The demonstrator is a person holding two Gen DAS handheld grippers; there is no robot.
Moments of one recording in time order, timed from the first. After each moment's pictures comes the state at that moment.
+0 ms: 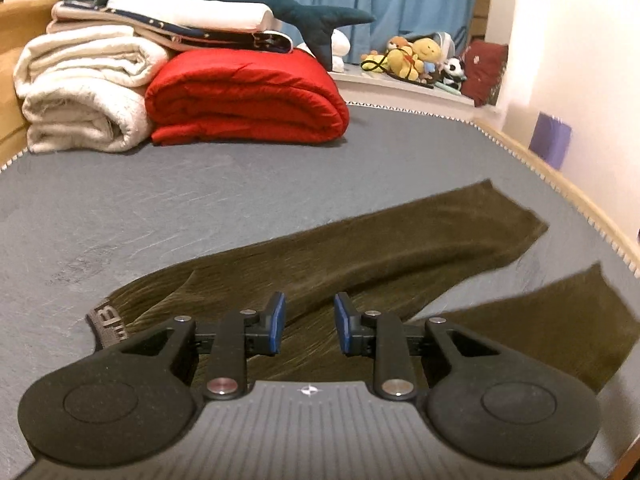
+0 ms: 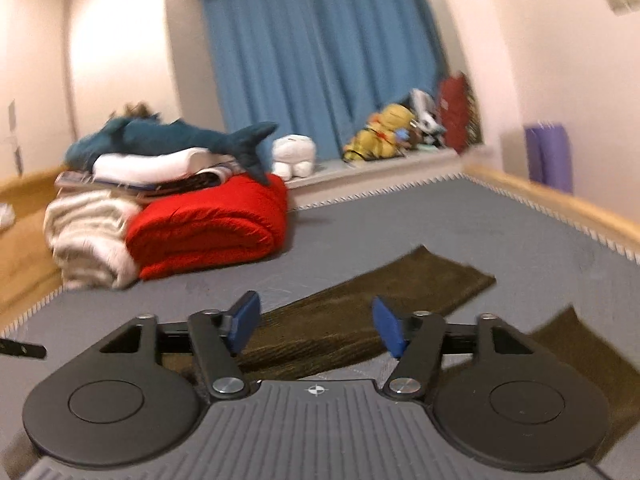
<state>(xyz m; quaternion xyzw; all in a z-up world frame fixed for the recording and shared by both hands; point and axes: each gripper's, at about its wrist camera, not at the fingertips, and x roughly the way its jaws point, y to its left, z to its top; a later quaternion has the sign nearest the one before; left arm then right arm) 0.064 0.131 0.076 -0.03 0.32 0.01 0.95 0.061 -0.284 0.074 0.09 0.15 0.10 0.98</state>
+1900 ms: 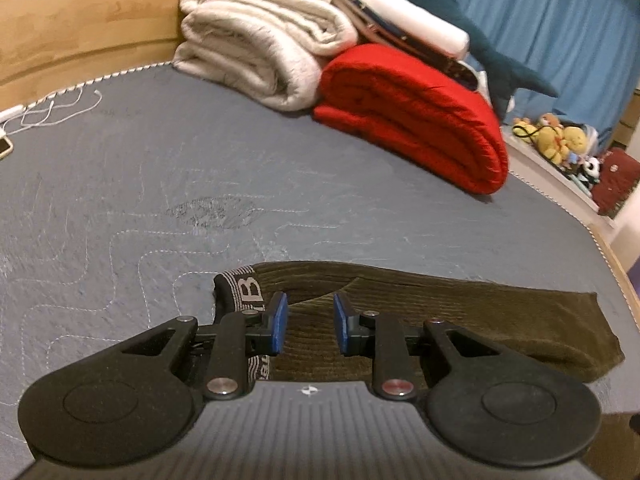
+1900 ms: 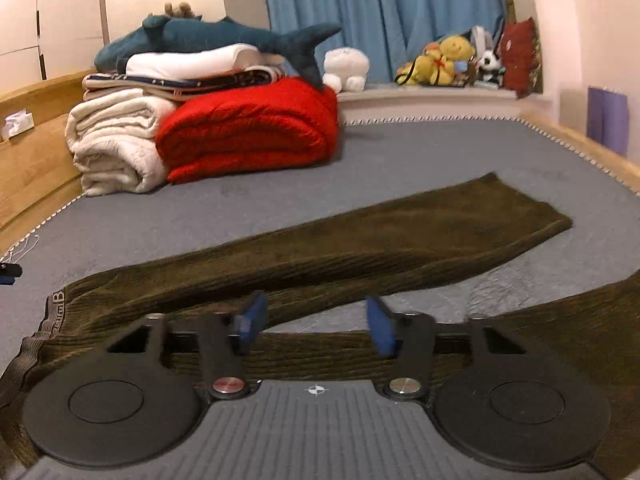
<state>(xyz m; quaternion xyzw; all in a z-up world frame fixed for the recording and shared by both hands) 0.067 0.271 0.058 -0.20 0.31 0.21 0.91 0.110 -0.173 0.030 0.05 0.27 0.16 0.95</state>
